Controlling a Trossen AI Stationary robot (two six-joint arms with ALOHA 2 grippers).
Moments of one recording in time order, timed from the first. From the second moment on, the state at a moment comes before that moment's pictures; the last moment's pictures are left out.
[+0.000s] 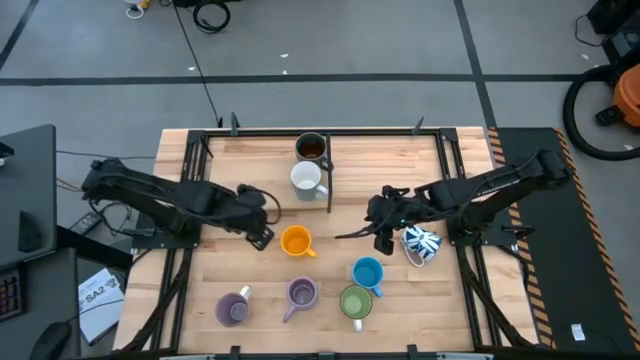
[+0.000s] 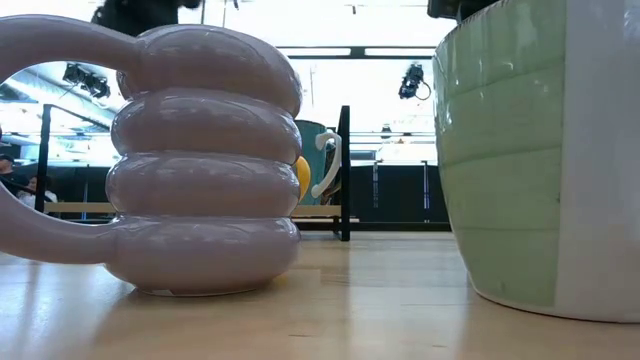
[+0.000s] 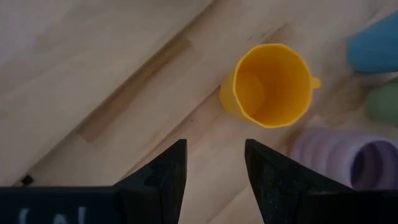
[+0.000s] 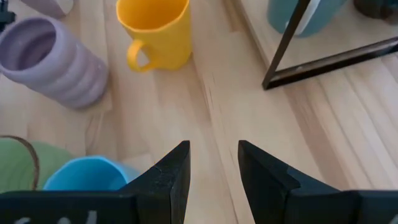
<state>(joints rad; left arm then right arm) -0.27 1.34 1.26 -1.14 -0.26 -1.07 0.22 1.26 0.95 -0.57 0.21 0.43</state>
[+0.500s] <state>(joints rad) -0.24 1.60 1.26 -1.00 -0.27 -1.07 0.22 1.27 0.94 -0.55 0.19 0.39</state>
